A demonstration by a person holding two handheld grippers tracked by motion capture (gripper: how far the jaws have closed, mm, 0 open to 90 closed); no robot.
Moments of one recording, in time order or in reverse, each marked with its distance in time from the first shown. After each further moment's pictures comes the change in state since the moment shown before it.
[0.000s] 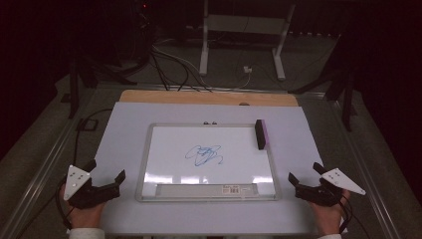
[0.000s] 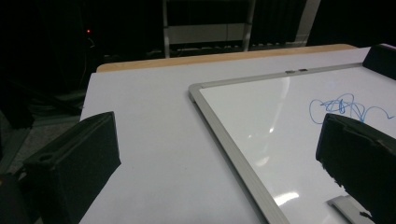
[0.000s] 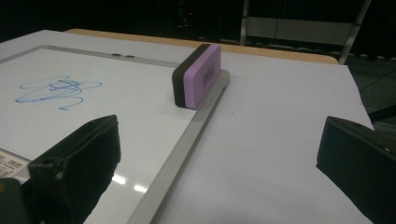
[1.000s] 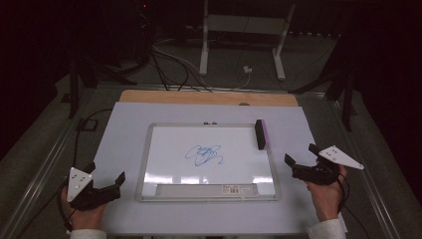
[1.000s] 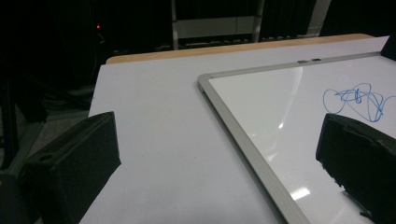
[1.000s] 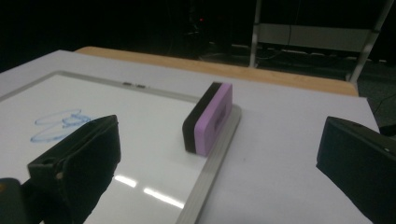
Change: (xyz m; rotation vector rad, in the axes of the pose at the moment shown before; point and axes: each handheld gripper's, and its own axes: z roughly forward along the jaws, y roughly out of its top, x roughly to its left) left arm 0.000 -0.008 0.002 0.024 0.039 0.013; right arm 0.001 0.059 0.027 -0.004 0.053 0.003
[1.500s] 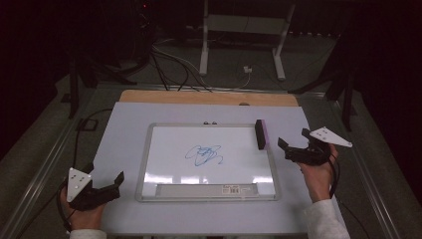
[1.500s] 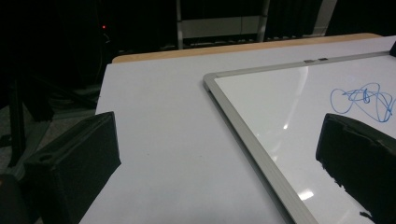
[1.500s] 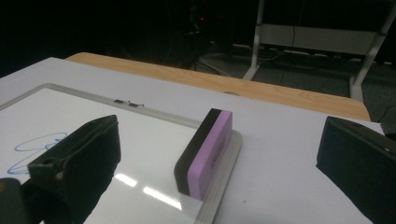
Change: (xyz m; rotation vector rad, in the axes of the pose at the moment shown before) left arm 0.002 -0.002 0.000 0.001 0.020 0.000; right arm -0.006 0.028 0.041 0.026 0.004 -0.011
